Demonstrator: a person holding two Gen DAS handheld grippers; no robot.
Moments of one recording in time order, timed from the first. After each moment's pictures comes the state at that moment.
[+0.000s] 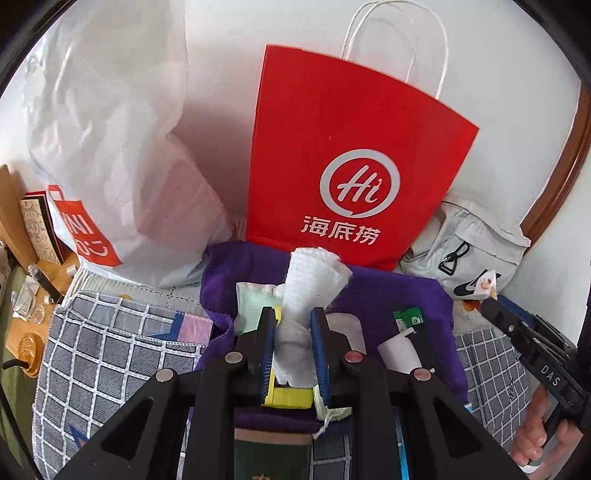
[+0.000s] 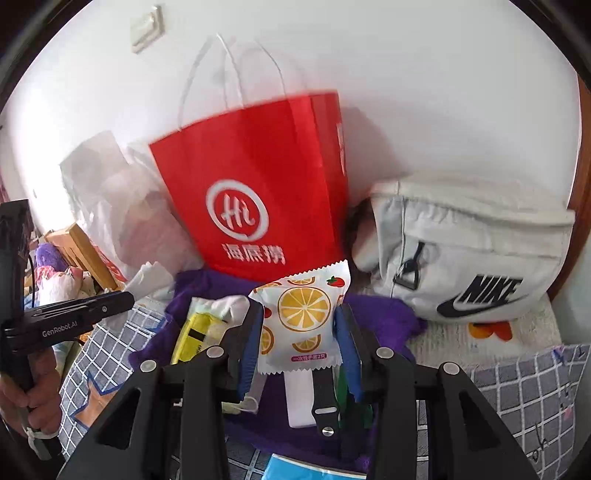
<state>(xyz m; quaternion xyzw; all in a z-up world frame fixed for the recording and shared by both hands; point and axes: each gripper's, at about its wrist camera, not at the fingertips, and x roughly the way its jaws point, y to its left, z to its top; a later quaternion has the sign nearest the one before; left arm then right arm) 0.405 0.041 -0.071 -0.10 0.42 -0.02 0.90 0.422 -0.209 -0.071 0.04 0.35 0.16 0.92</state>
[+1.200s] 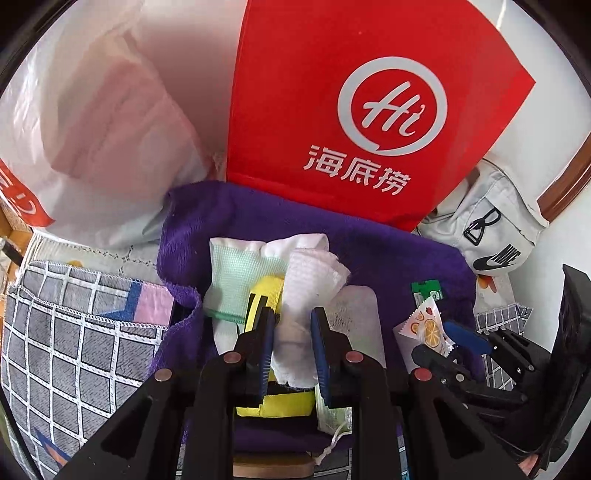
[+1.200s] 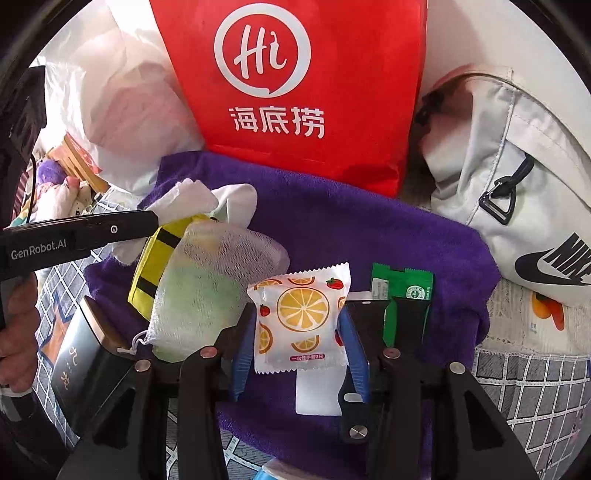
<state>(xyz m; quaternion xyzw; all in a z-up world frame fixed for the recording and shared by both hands) 0.444 0.033 -0.135 -0.12 0.50 -0.04 0.86 0.460 -0.152 -0.163 -0.06 0.47 0.21 0.85</state>
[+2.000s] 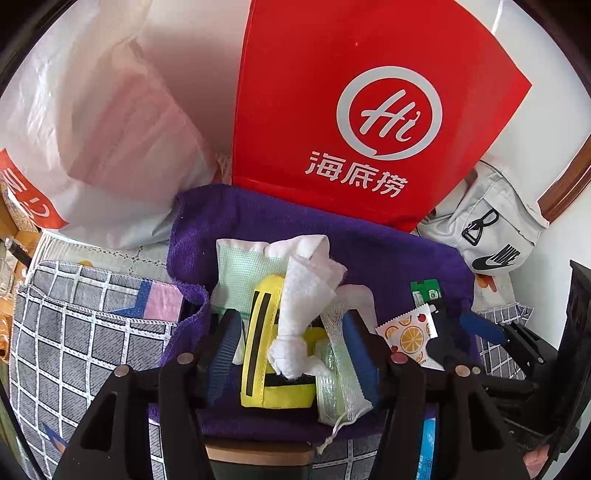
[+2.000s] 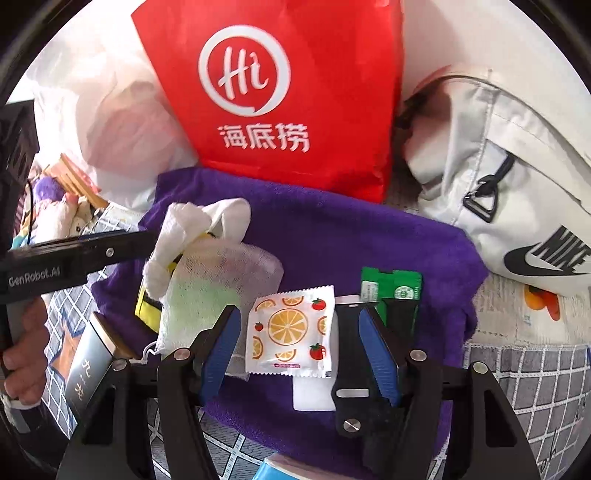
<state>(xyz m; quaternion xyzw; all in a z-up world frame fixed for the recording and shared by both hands) 0.438 0.033 -0.121 -0.11 0.50 -0.03 0.86 0.460 -0.168 -0.147 -0.03 0.47 0.19 0.86</state>
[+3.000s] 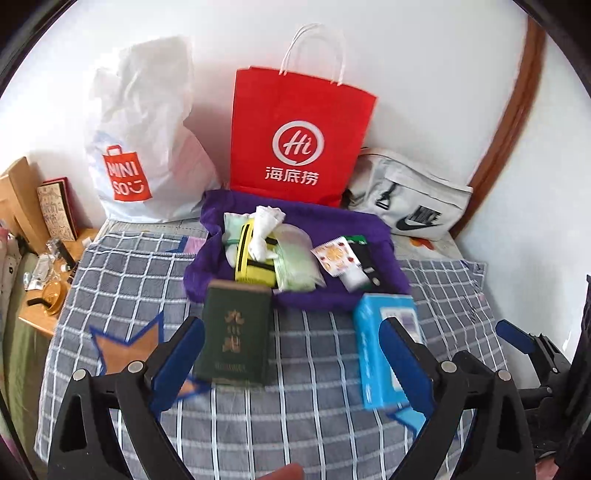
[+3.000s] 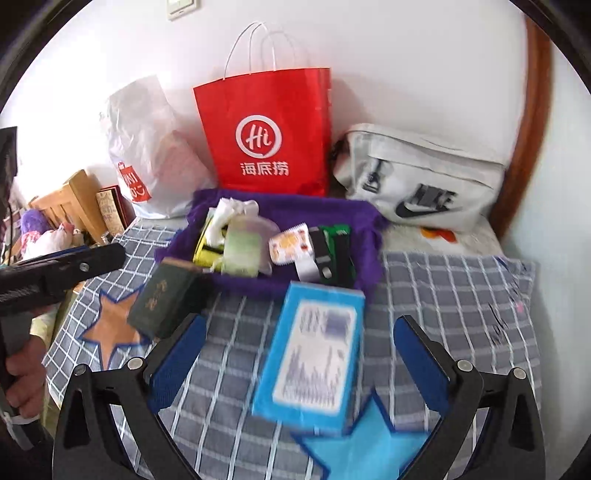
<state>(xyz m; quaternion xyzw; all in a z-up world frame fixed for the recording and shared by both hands) 0.226 0.008 -0.030 -0.07 0.41 -0.05 0.91 0.231 -0.212 -0.063 -0.01 0.39 0.10 0.92</state>
